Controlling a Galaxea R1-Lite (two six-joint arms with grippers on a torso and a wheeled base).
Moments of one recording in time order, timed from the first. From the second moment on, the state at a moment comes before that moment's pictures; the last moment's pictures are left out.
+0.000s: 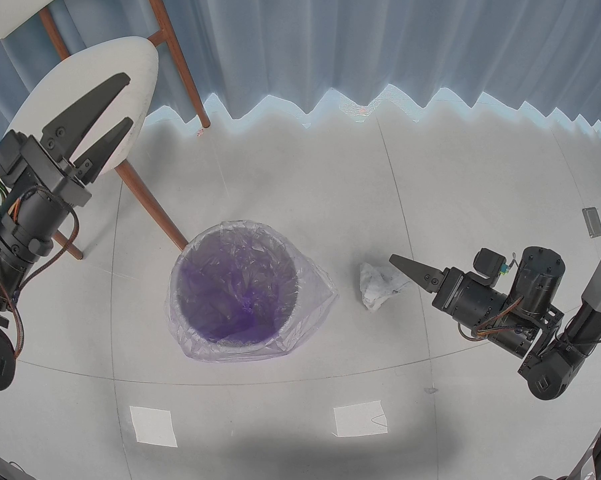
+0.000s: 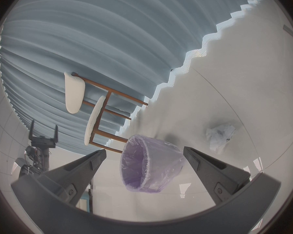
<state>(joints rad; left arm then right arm) -0.26 1.45 -0.55 -1.47 -0.43 -0.82 0.44 1.96 -0.46 -1.44 0.27 0.69</state>
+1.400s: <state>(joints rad) -0.11 1.27 -0.49 -1.41 -0.70 -0.81 0.58 2.20 -0.73 -1.12 0.06 0.49</state>
